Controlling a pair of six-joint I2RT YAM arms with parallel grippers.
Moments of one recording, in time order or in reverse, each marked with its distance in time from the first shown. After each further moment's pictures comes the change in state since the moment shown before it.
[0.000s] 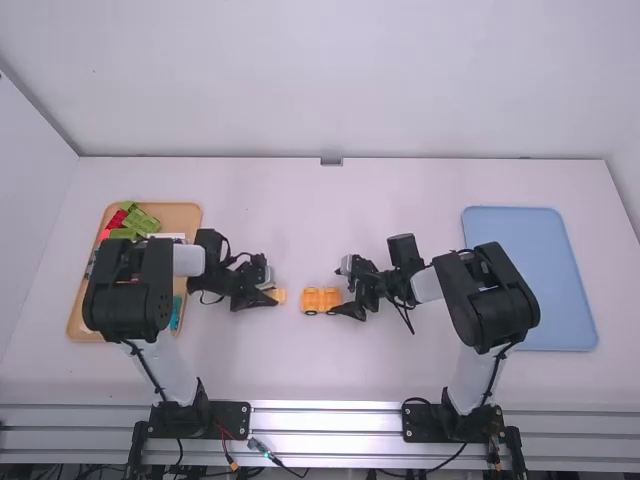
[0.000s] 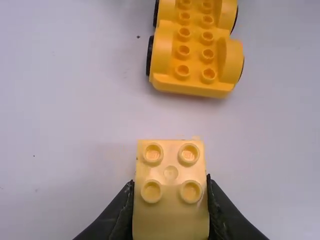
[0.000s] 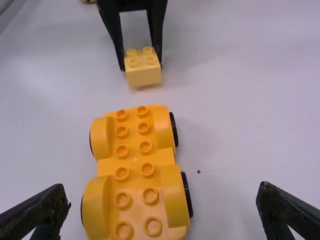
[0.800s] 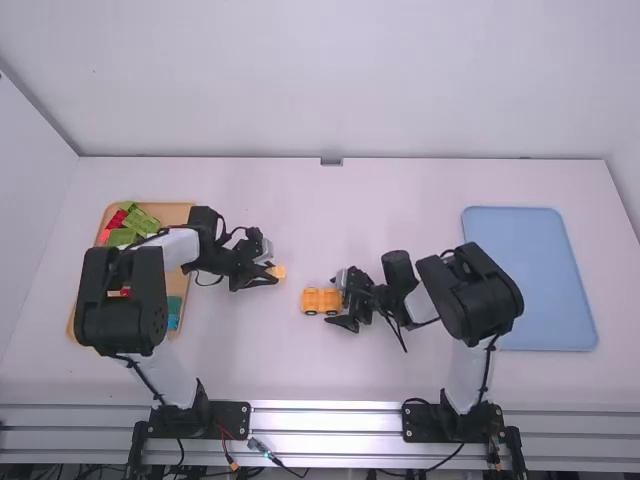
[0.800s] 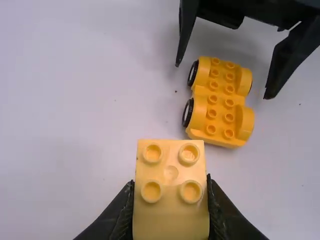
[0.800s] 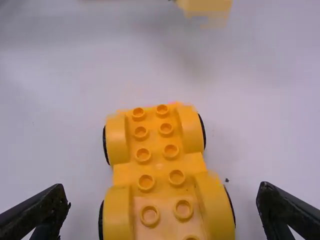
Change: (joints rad) left arm -0.006 -0.085 0.116 -0.091 0.032 -0.158; right arm 0.075 0.076 -0.153 0.424 0.073 0.151
